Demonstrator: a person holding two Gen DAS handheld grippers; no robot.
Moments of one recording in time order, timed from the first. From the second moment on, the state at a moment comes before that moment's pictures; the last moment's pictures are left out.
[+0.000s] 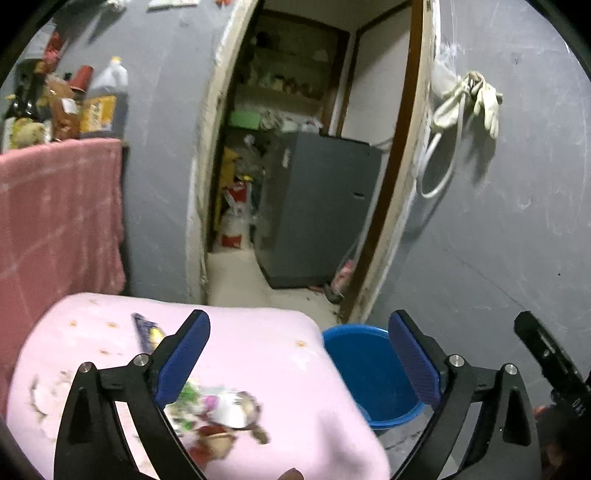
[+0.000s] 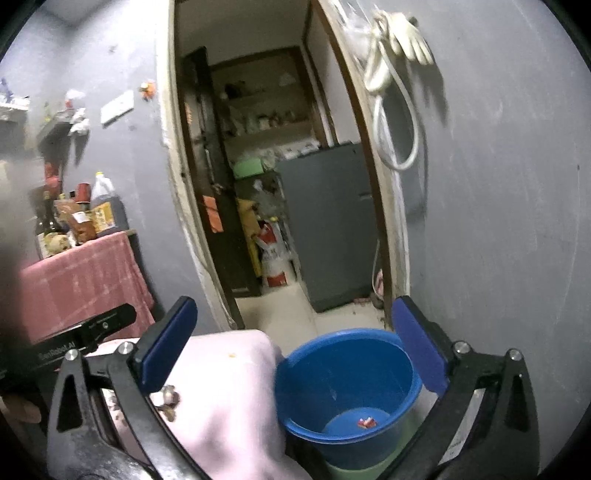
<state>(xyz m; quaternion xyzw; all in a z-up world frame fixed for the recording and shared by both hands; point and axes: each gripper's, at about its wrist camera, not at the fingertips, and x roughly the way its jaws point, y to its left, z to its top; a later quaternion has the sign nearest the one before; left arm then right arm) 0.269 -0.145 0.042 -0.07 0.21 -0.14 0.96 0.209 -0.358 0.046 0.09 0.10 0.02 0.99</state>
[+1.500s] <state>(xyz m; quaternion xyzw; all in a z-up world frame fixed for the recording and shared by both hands) 0.173 -0.002 -0.006 -0.01 0.15 0.00 0.99 0.202 -0.212 -0.005 -0.01 0.11 0.12 0.99</state>
